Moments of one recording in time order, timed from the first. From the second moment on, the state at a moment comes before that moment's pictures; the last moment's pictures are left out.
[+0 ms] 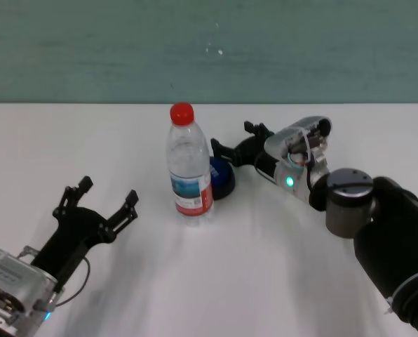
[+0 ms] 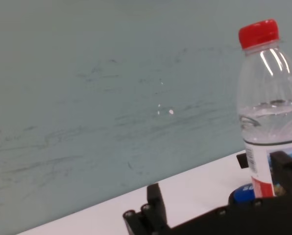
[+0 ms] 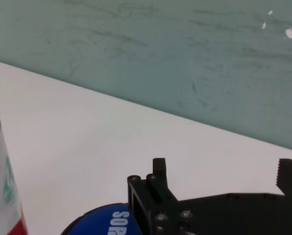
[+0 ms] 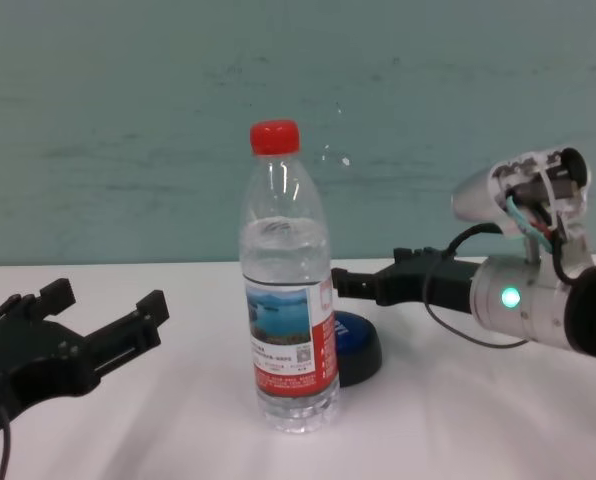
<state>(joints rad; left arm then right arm) 0.14 0.30 0.11 -1.61 -0.10 -0.31 -0.29 0.61 0.08 -0.36 -0.87 0.17 -0.03 0.37</state>
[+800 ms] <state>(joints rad) 0.14 0.30 0.11 -1.61 -0.10 -0.31 -0.29 0.65 0.05 -0.36 -0.75 0.18 -0.06 0.39</state>
